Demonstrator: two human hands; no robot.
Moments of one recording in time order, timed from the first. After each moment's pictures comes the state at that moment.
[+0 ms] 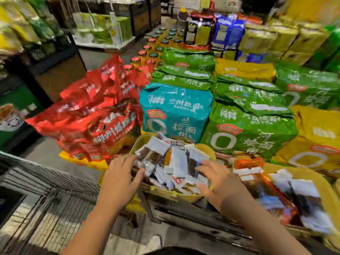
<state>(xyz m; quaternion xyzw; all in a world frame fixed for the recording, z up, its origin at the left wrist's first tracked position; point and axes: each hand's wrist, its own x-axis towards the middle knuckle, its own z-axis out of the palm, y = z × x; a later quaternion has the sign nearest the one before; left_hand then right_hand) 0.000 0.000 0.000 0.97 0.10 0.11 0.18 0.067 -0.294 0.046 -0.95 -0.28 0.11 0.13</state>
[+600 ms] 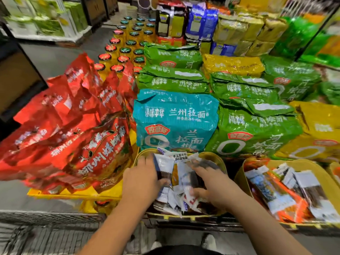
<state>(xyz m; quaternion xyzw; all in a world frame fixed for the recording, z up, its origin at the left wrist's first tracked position) 0.101 0.006 0.022 1.00 0.04 -0.07 0.05 0.116 -0.212 0.043 -0.95 -0.16 0.25 0.08</state>
